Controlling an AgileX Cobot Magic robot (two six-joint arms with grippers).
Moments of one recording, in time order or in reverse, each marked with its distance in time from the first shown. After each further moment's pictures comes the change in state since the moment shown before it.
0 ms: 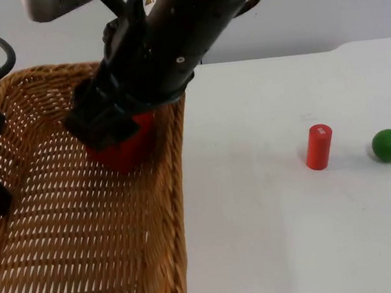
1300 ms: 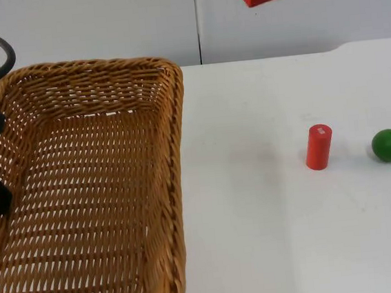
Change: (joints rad) right arm -0.197 -0.291 0.104 -0.454 0.077 0.572; left arm 0.000 0.000 0.000 -0.002 -0.004 0.000
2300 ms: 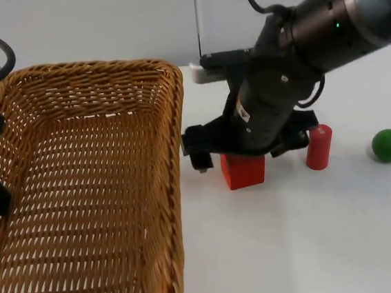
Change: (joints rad) right arm 0.004 0.546 0.000 -0.155 -0.204 0.518; left arm 0.000 0.000 0.000 0.006 0.000 0.000
